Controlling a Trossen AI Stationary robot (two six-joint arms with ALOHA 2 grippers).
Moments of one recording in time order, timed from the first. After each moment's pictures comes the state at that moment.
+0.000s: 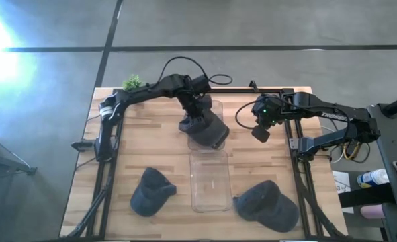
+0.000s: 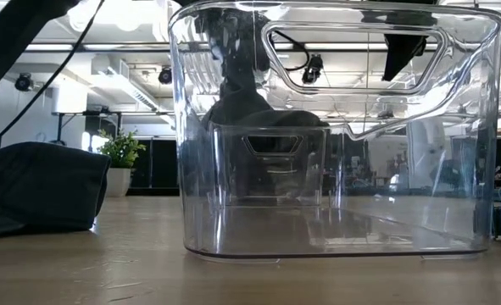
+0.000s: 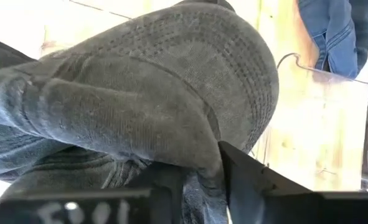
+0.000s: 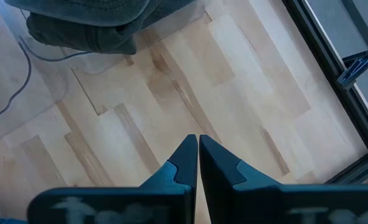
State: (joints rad) left arm 0.37 1.96 1.93 -1.13 0.40 0.07; right arm -0.22 1.19 1.24 -1.22 0.18 0.28
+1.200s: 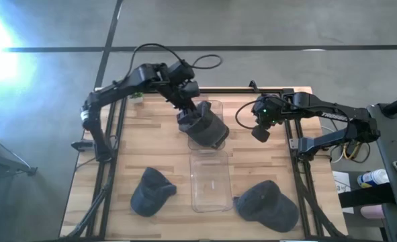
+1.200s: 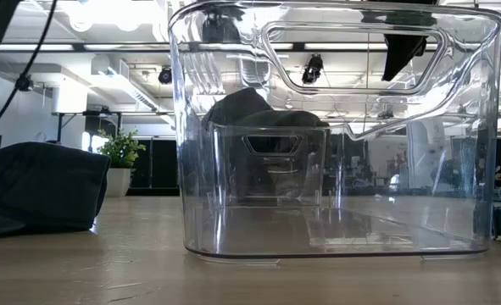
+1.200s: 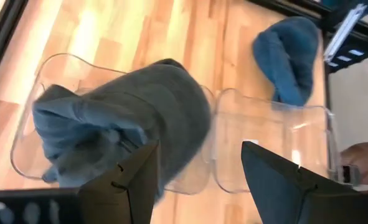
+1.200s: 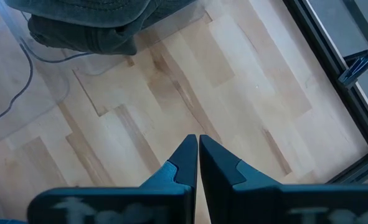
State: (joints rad) left arm 0.33 1.75 2.06 -1.23 0.33 0.00; right arm -0.22 1.19 1.24 -1.22 0.18 0.29
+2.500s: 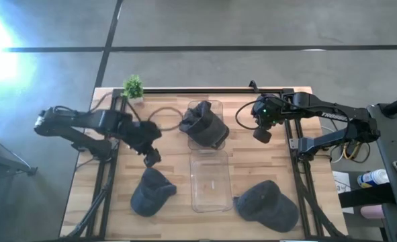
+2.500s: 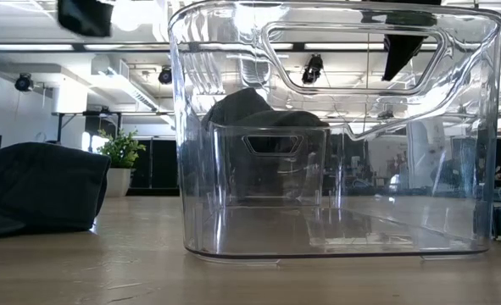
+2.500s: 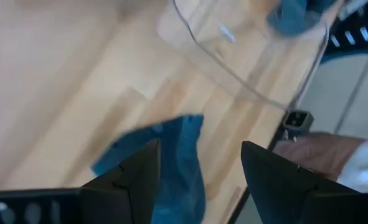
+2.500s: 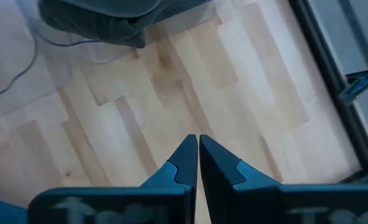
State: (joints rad) left arm -0.13 1.17 1.27 -1.10 0.16 -0.85; right arm -0.22 1.19 1.24 -1.22 0.16 0.17
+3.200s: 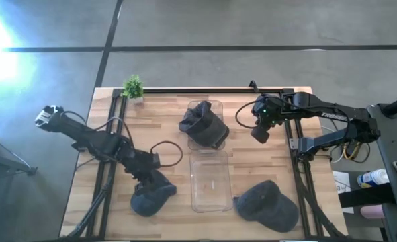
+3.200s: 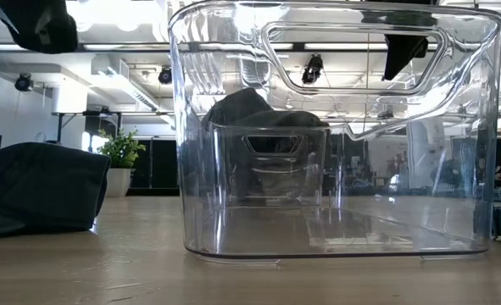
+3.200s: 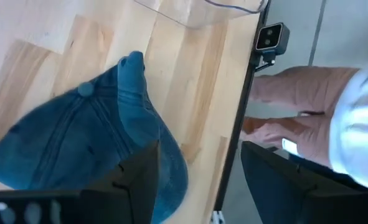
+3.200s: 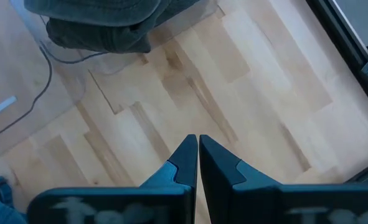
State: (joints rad) left arm -0.40 1.14 1.01 -0.78 0.23 -0.86; right arm -0.22 1.19 1.24 -1.22 0.13 0.33
